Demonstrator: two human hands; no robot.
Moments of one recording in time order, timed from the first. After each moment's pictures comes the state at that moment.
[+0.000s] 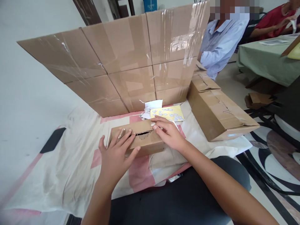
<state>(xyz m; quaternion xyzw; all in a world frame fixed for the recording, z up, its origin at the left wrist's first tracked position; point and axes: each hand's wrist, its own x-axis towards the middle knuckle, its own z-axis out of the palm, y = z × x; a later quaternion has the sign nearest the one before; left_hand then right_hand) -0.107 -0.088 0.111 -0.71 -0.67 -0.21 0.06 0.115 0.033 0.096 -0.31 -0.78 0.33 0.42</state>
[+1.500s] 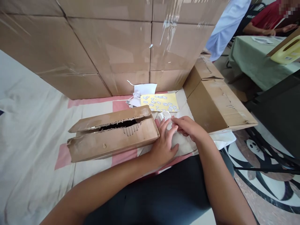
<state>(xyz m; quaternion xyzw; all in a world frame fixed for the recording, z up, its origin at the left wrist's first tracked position) 0.050 -0.020 -0.011 -0.77 -0.43 -0.42 -0.22 0.186 0.061 0.077 -0.67 -0.48 0.55 0.14</state>
